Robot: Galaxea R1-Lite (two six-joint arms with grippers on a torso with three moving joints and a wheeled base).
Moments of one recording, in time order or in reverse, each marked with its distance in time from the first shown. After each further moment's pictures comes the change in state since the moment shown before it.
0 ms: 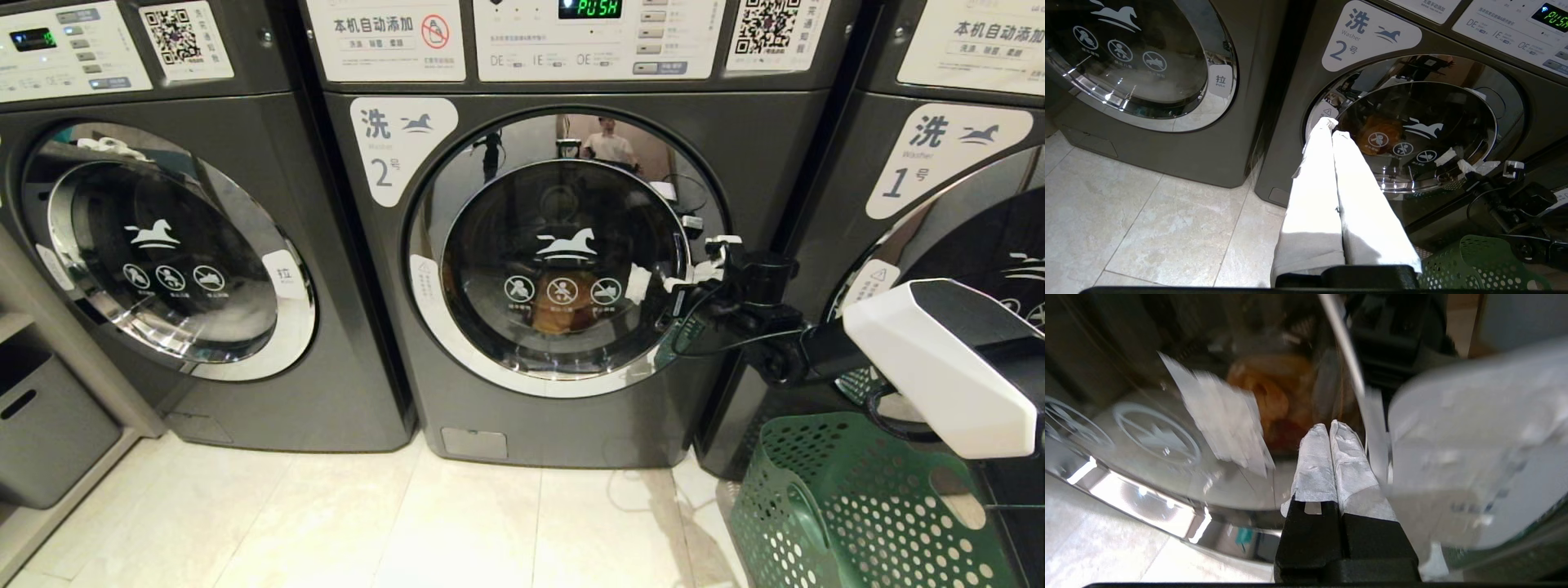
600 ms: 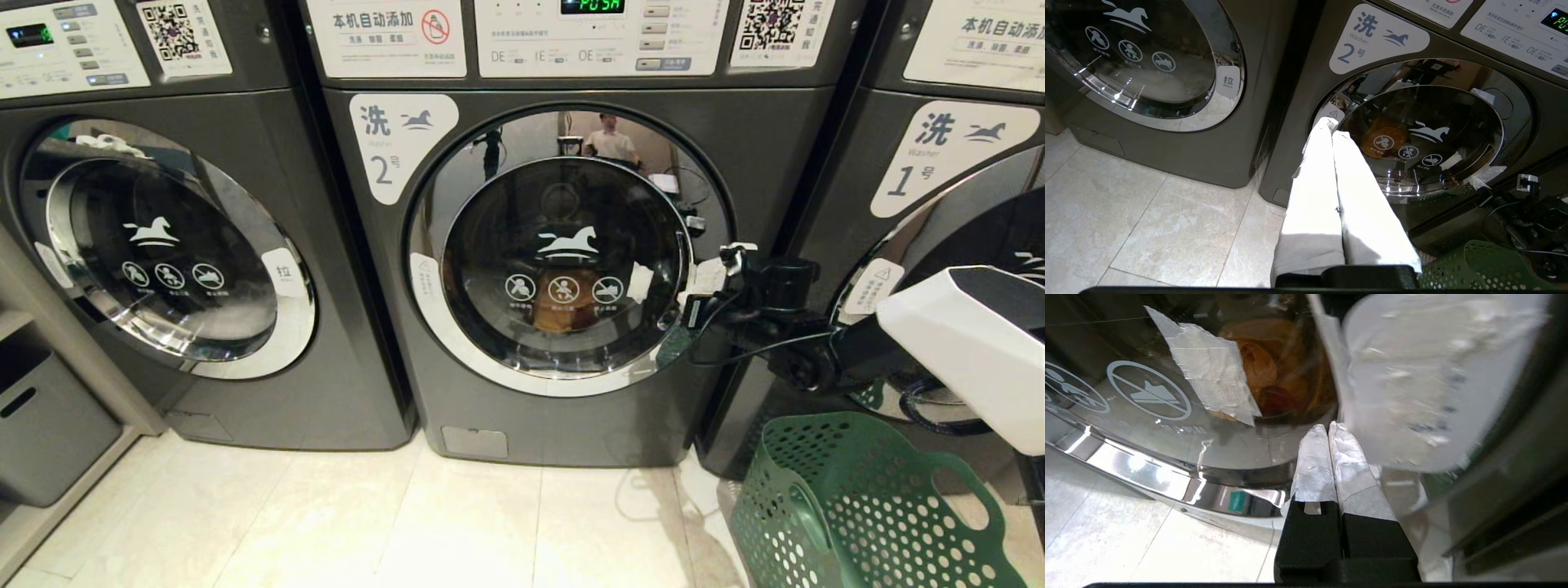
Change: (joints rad) left arm -0.001 -0.016 -0.001 0.009 0.021 0.001; right arm -0.032 -0.131 0.199 0.003 -0.020 0.009
